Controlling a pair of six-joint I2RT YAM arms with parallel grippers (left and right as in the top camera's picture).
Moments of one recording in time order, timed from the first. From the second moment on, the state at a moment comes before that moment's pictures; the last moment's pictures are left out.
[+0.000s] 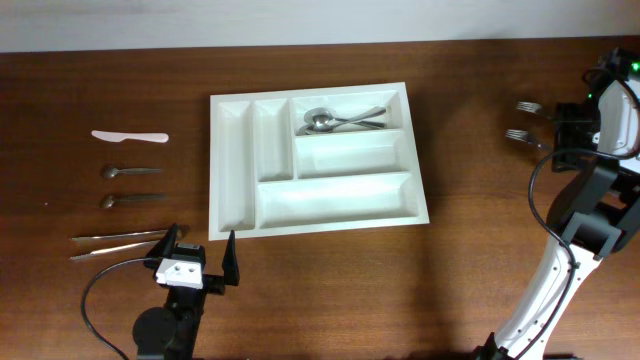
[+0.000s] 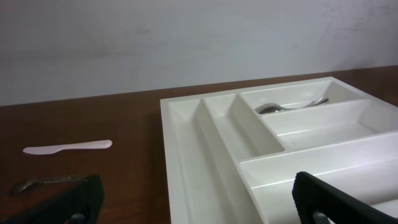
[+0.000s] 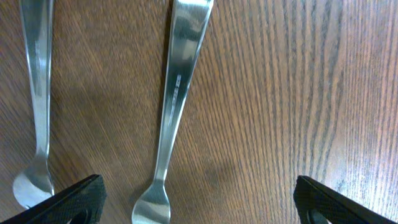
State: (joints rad) left arm -0.03 0.01 0.02 -0.09 0.10 0.05; right arm -0.48 2.51 2.34 -1.33 0.03 1.36
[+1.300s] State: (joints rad) left arm -0.03 0.01 0.02 -0.09 0.10 0.05; right arm -0.51 2.57 2.33 -1.33 0.03 1.39
